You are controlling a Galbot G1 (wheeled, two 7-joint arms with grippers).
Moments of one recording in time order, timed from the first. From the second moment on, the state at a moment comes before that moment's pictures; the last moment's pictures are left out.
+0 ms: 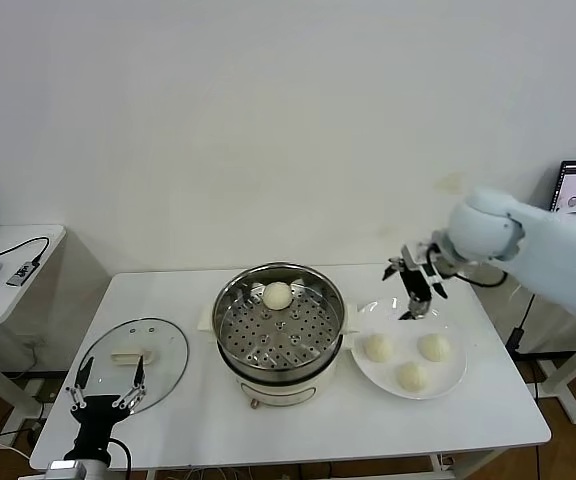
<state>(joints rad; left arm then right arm) 1.71 -1.26 -0.70 -2.03 -0.19 -0.13 -0.13 0.44 0.58 -1.15 1.61 0.14 -0.35 -1.03</state>
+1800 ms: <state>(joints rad) 1.70 -1.27 -0.72 -2.00 -0.18 -0.15 -0.13 -0.02 0.82 -0.91 1.30 -0.10 -0.34 -0.95</state>
